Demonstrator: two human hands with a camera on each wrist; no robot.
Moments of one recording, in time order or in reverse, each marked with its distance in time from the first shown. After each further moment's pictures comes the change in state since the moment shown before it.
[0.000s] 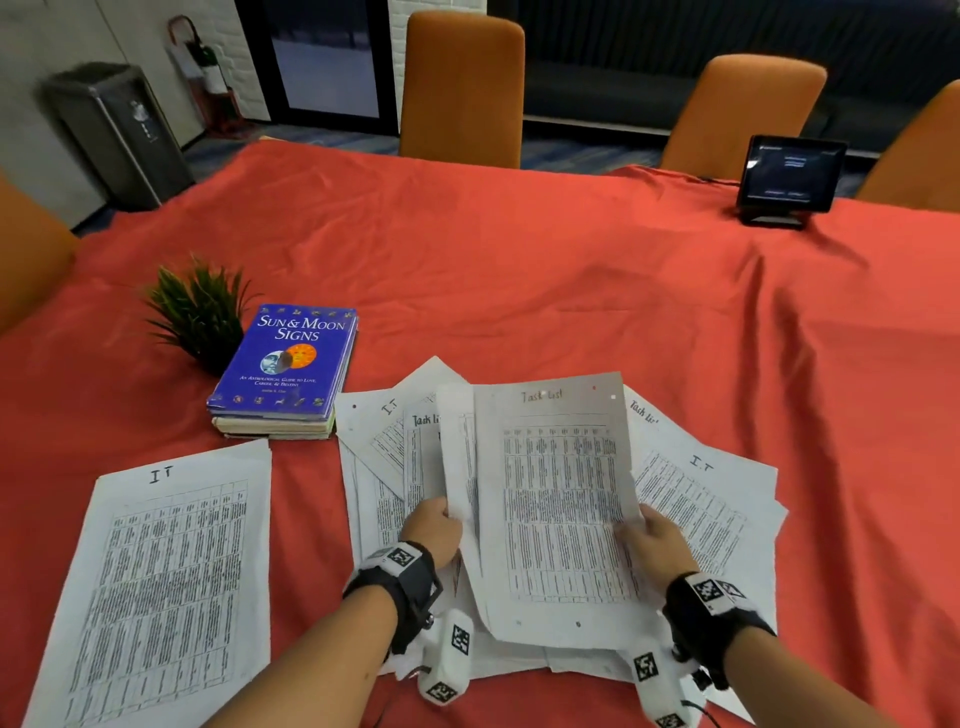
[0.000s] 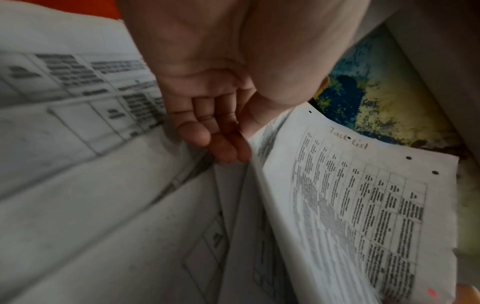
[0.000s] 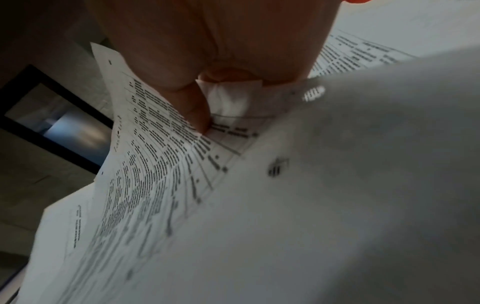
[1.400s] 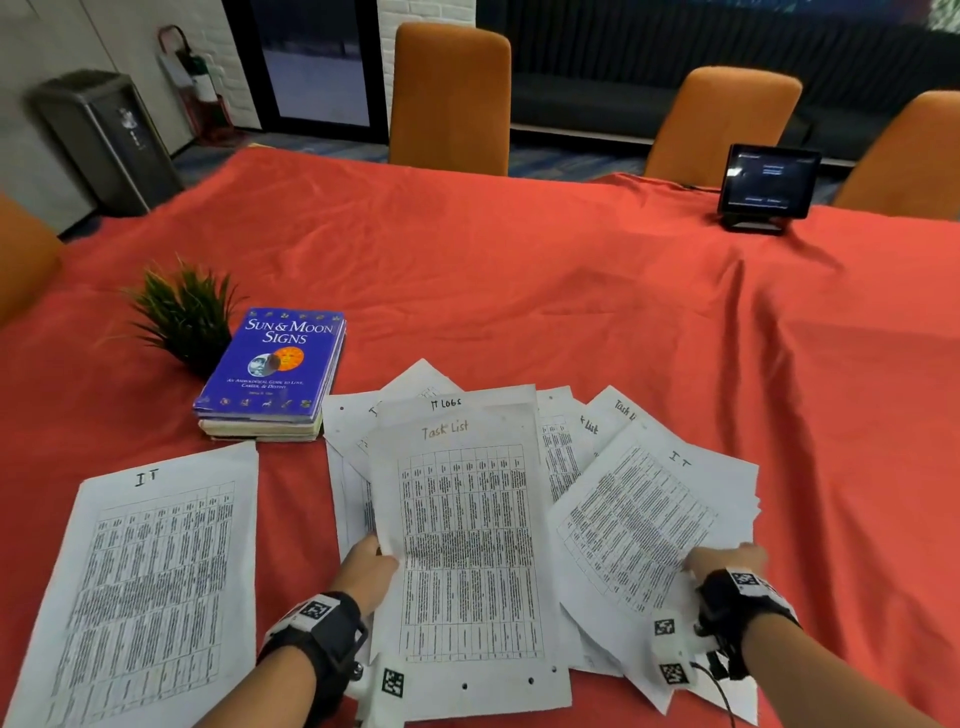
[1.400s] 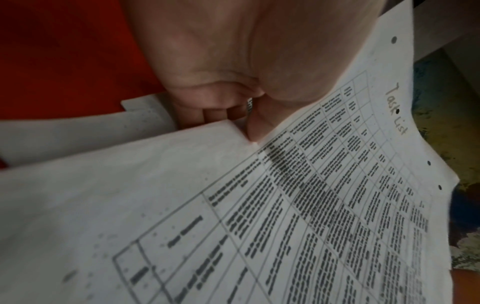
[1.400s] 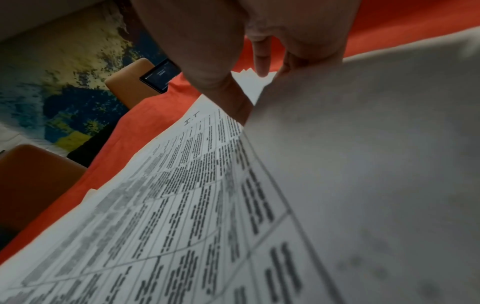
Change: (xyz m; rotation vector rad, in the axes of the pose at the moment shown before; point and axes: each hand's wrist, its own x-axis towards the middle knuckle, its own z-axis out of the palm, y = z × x) left_hand -0.012 -0.073 -0.022 -0.220 -0.030 -0.056; right_hand 0.033 0.052 -0.074 -0.046 0.511 0.564
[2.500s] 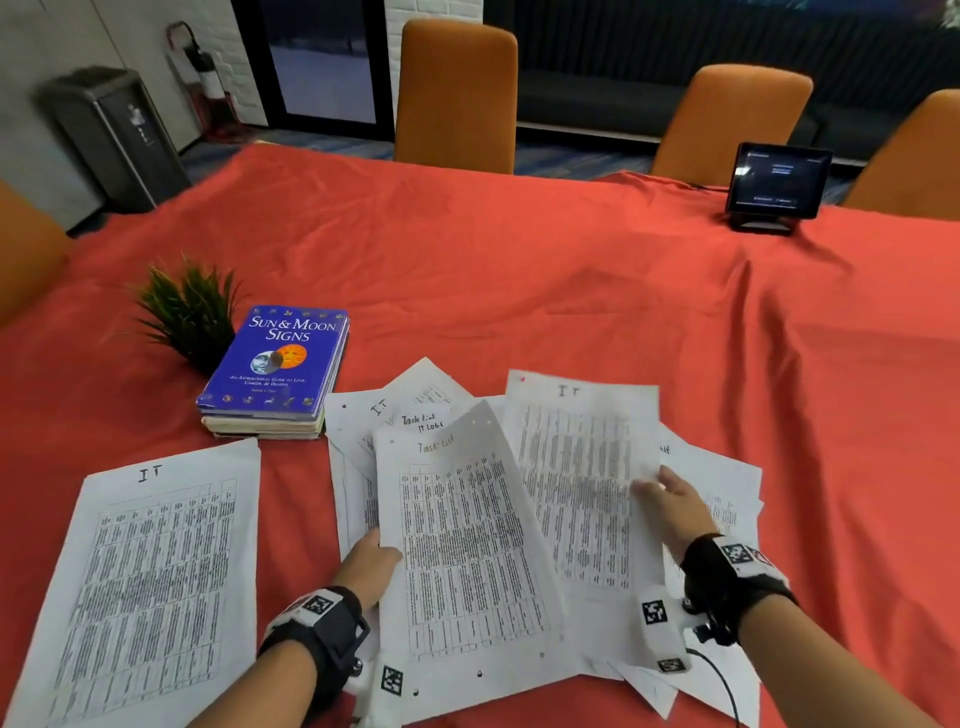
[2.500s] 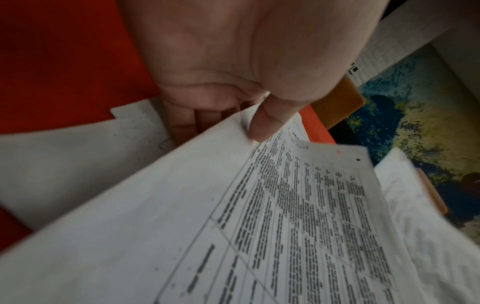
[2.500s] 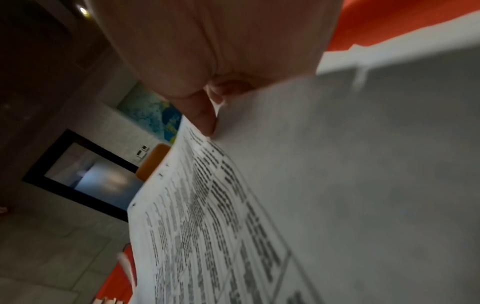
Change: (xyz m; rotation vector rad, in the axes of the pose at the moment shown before) left_hand 0.001 0.006 0.000 0.030 -0.010 -0.015; right_hand -0.048 -0.055 0.020 0.241 -0.486 -0.605
